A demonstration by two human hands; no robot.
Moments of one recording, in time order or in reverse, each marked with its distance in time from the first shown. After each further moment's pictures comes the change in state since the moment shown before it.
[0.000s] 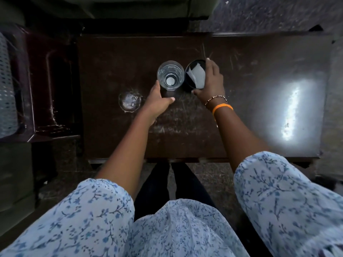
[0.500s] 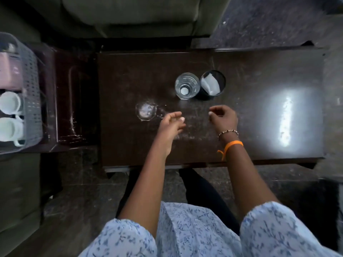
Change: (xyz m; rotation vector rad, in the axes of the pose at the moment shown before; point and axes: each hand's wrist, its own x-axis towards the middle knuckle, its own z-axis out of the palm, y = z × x) left_hand -0.069 -0.030 -0.019 -0.527 -0.062 -0.079; right_hand -0.085 -0.033 0.024 0.558 0.234 0.420
